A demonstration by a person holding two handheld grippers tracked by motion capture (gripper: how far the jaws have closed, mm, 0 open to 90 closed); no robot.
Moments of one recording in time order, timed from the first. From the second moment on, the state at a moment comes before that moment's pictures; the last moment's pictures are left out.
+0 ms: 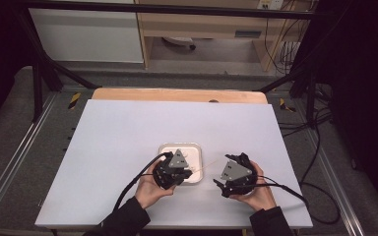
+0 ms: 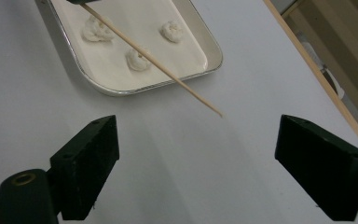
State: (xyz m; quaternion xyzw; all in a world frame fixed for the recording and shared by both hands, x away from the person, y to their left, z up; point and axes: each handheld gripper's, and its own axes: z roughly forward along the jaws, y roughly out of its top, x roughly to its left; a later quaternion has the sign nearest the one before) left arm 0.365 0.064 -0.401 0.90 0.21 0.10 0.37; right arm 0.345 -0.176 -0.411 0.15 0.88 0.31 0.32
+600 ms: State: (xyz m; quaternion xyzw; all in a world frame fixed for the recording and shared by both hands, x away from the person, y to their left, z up) left arm 0.366 0.038 -0.395 0.92 0.18 0.10 0.34; right arm 0.346 -0.163 -0.417 0.00 0.91 0.24 0.34
